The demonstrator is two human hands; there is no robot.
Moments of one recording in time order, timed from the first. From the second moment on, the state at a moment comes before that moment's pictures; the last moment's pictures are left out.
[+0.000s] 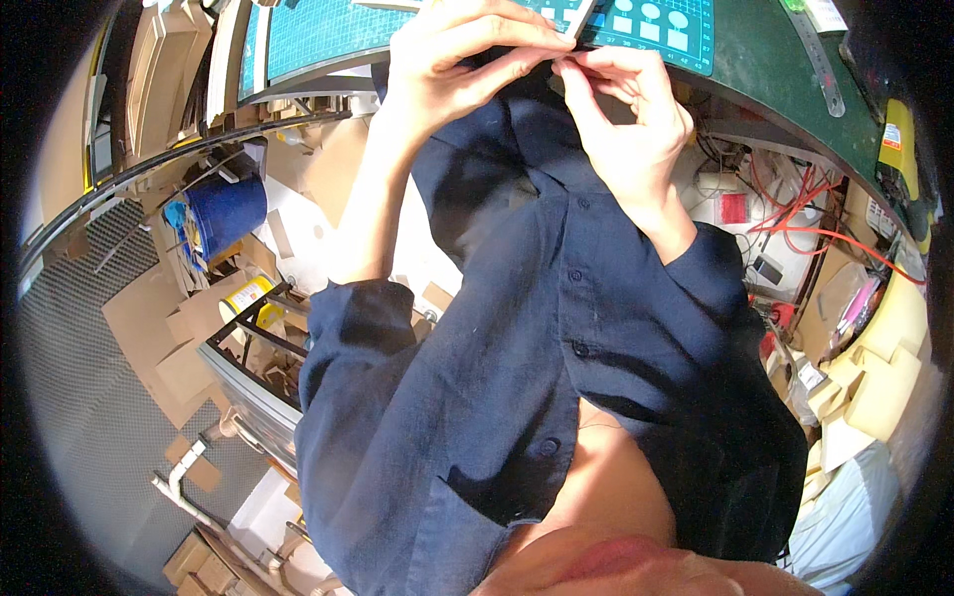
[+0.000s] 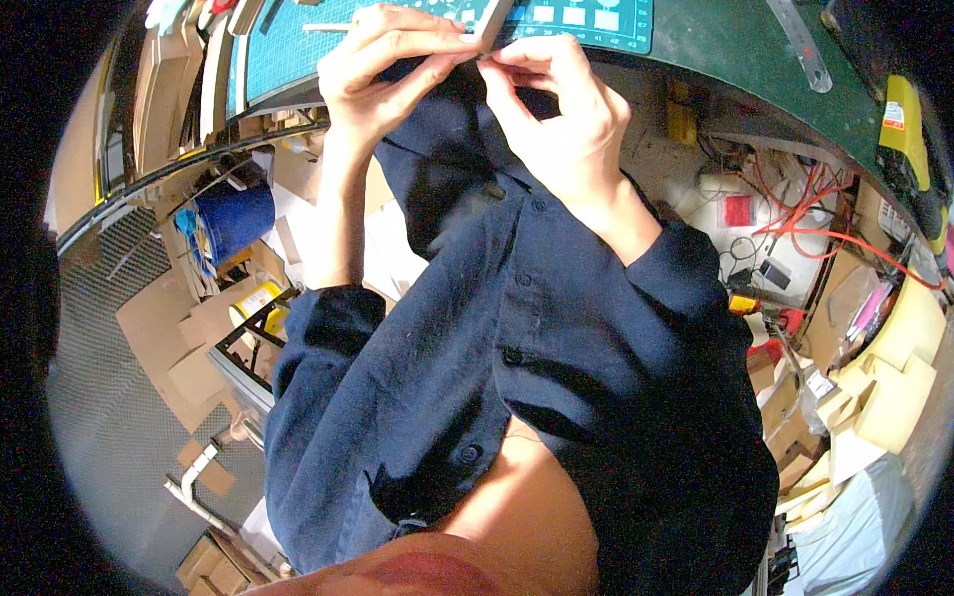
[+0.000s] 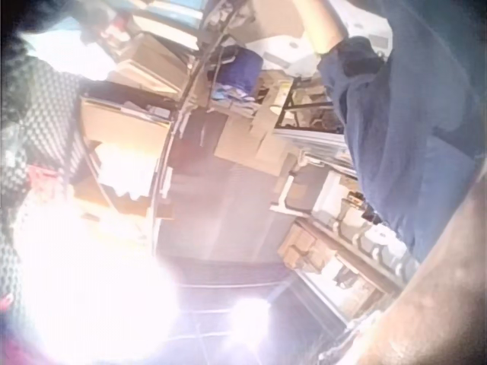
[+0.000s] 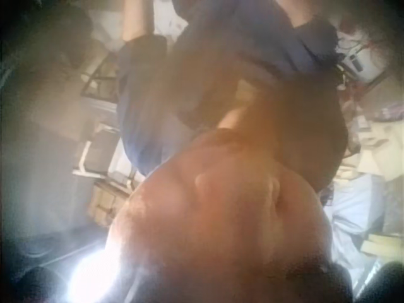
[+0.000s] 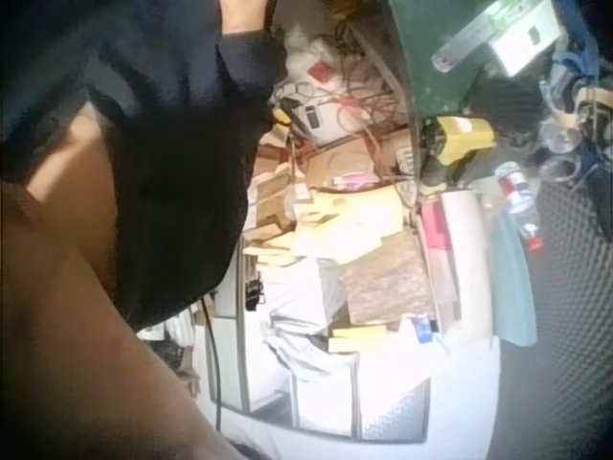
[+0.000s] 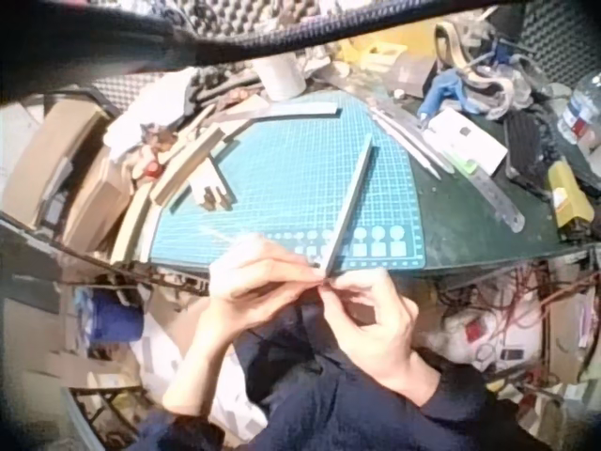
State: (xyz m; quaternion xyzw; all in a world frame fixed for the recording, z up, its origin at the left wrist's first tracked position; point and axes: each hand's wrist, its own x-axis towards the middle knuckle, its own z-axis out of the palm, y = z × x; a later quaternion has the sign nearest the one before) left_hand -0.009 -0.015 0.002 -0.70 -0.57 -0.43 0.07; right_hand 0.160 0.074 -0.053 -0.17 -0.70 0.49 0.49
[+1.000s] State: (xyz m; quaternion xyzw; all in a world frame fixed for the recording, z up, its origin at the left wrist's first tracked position) left_hand -0.008 -0.018 0.011 -0.69 -0.58 -0.43 0.04; right_hand 0.150 0.071 -0.055 -0.18 -0.70 0.47 0.51
